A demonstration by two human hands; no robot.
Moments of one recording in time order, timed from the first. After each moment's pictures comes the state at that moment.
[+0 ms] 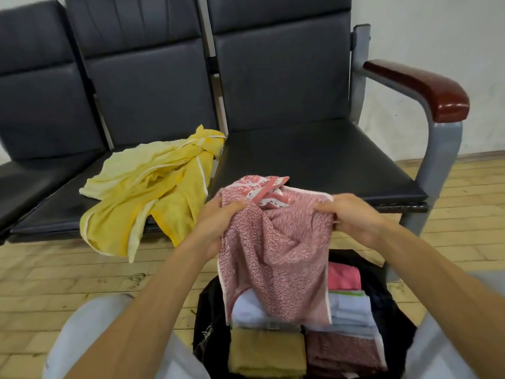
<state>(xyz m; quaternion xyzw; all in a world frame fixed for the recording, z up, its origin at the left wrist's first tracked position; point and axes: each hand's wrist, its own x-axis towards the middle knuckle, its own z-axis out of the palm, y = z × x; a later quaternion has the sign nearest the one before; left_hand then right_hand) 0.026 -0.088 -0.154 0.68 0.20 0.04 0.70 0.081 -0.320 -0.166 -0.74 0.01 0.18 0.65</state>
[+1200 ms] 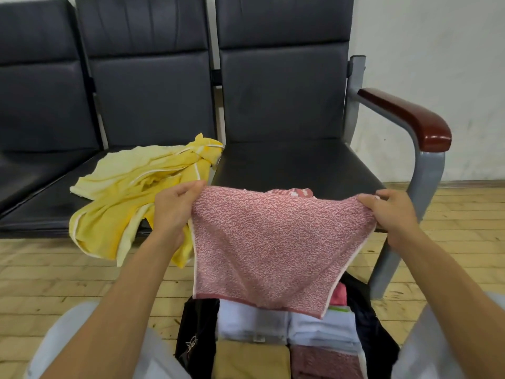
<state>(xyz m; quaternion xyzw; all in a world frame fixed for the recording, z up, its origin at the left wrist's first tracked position) 0.029 -0.033 -0.134 0.71 0.17 0.26 0.63 0.099 -0.373 -0.147 -0.79 0.10 -0.10 0.59</state>
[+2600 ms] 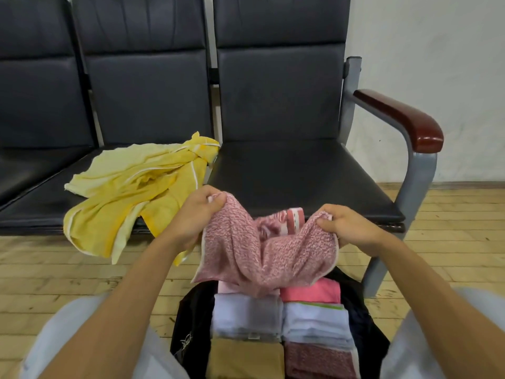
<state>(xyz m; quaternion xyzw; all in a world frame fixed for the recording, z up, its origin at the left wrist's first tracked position) 0.026 -0.060 -0.137 0.79 0.08 0.10 0.60 0.081 -0.344 -0.150 -0.87 -0.10 0.17 0.45</state>
